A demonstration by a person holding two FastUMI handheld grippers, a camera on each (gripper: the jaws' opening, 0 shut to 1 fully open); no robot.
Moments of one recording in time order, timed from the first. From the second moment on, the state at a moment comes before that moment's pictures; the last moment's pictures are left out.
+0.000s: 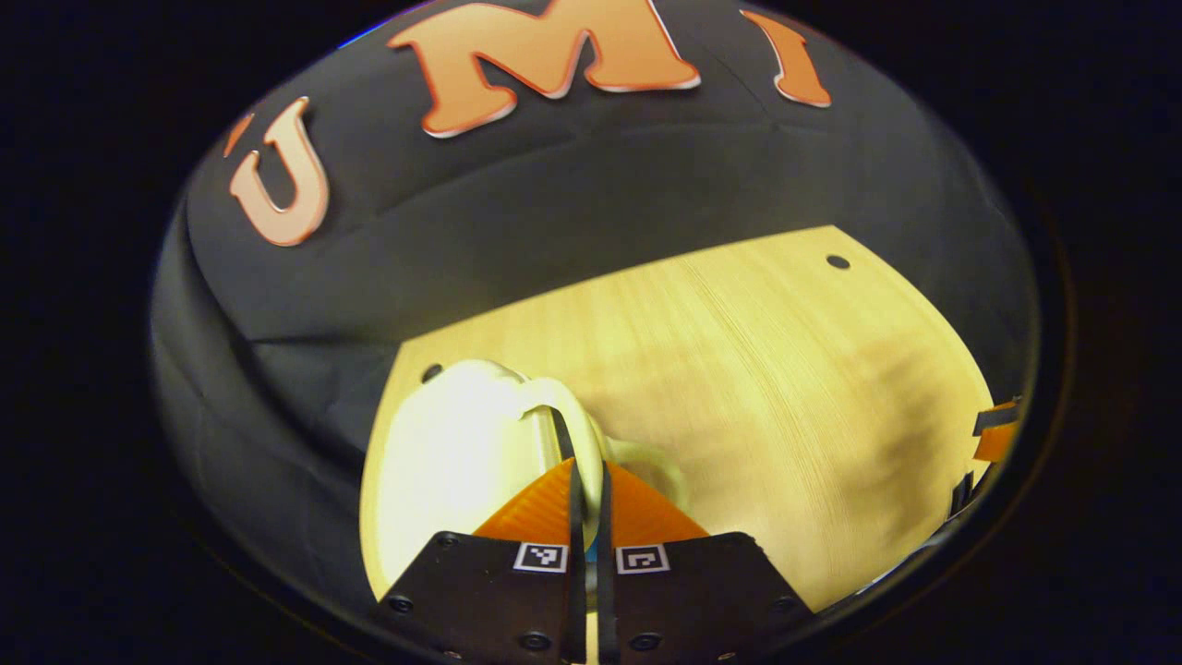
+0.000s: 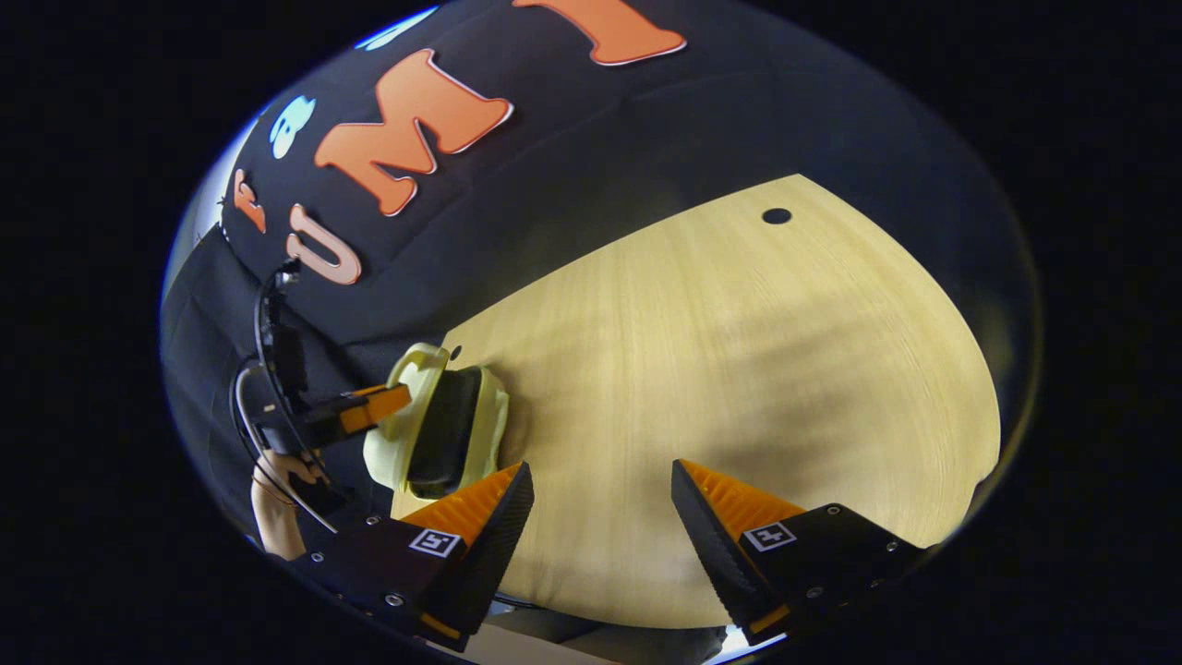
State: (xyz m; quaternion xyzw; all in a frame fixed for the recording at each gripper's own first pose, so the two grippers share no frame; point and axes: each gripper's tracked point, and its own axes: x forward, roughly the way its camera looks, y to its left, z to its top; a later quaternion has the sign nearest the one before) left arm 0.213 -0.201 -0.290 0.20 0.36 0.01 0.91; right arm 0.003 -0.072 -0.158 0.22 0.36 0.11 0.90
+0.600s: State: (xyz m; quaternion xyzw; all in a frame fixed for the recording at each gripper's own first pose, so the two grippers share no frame) left arm 0.221 -0.209 -0.365 0.29 0.41 0.02 0.86; right arm -0.017 -0.085 -0.188 0.22 0.38 0.09 0.89
